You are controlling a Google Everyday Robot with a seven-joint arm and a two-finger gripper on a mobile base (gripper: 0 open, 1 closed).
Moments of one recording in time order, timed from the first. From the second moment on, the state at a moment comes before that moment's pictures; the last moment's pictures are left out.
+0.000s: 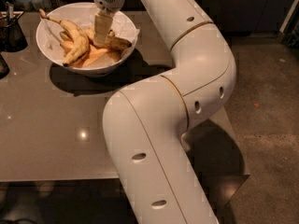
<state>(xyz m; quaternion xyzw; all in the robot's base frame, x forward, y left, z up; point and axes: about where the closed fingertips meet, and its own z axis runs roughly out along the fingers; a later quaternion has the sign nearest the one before) 0.725 0.120 0.942 -0.67 0.71 0.07 0.19</state>
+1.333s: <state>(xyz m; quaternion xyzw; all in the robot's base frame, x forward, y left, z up) 0.724 0.123 0.919 -0.67 0.72 0.12 0.17</state>
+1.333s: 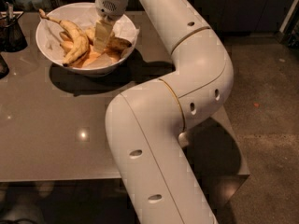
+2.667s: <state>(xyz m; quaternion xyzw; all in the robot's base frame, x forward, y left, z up) 0.729 0.122 0.942 -0.66 0.71 0.10 0.21</state>
